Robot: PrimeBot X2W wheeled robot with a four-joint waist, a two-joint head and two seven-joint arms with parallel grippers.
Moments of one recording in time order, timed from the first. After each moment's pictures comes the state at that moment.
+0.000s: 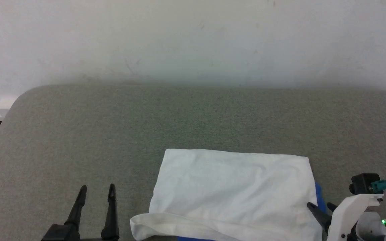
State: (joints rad) left arm 0.22 0.38 -0.30 -0.16 -0.42 0.32 -0.26; right arm 0.03 -0.22 -0.01 0.16 0.49 0.13 0.55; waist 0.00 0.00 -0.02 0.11
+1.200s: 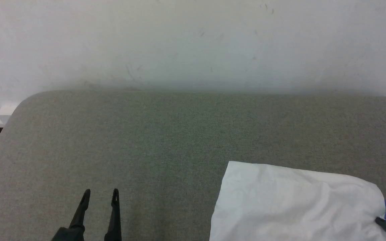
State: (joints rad) left arm 0.22 0.29 -0.23 -0.10 -0.29 0.22 -0.26; right arm 0.03 -0.41 -0.17 0.30 0.59 0.13 0.70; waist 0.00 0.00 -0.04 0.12
